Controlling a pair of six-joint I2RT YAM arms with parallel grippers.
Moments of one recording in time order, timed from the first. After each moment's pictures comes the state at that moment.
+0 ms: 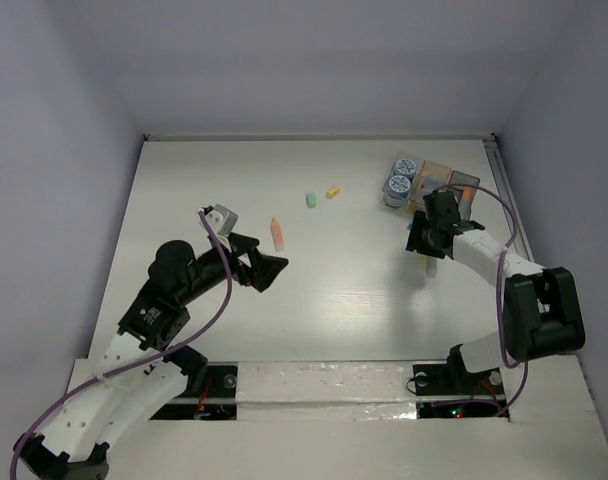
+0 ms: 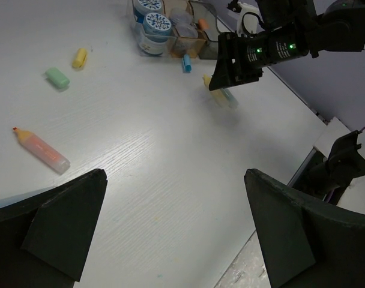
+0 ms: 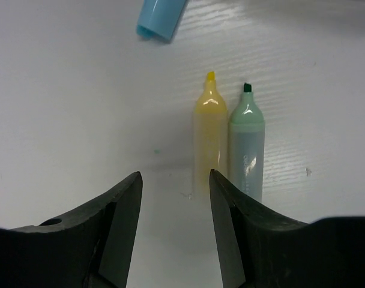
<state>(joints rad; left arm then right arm) -0.54 0.58 0.67 -0.22 0.31 -0.33 0.18 1.43 0.82 -0.37 0.15 0.41</state>
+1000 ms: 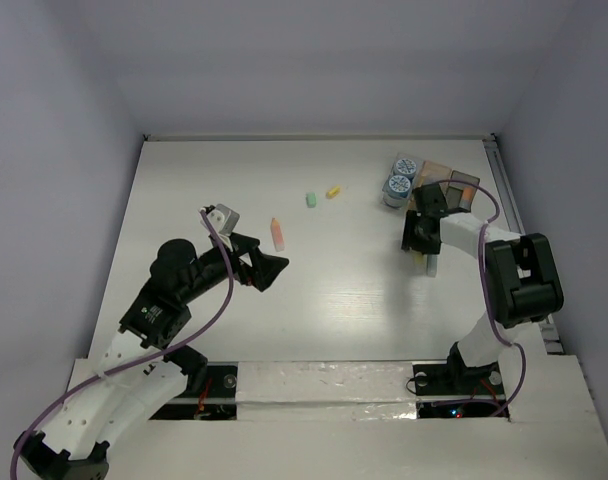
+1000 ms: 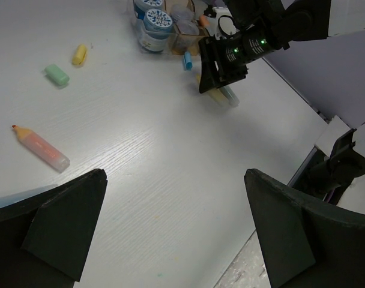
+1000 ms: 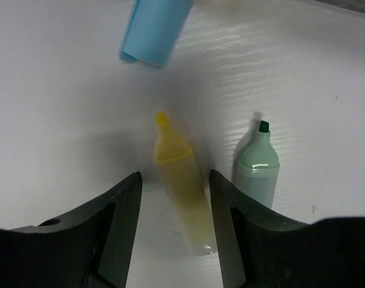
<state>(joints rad) -0.54 0.59 0.67 -0.22 0.31 -0.33 0.18 1.66 0.96 -0.40 0.19 0.36</state>
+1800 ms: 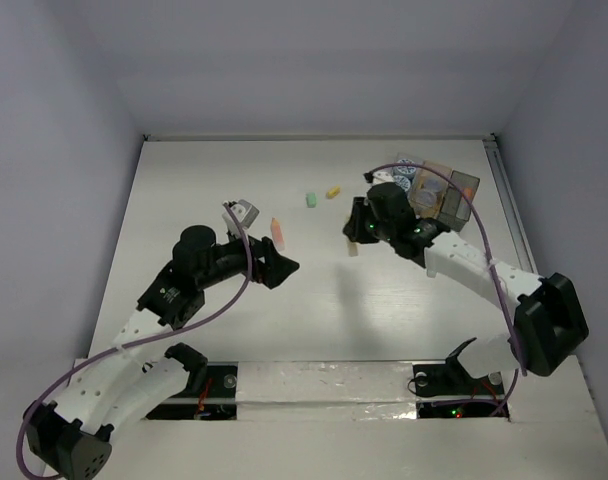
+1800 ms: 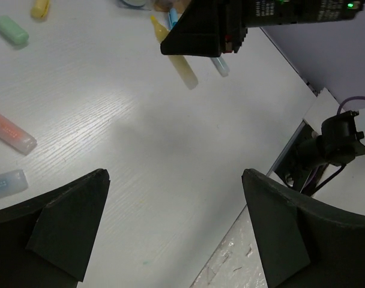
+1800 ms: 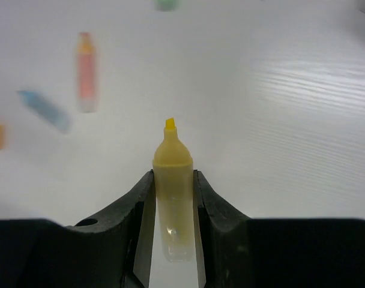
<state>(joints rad) -0.54 0.74 0.67 -0.20 0.41 -0.36 0.54 1.41 1.00 -0.30 0.11 0.46</state>
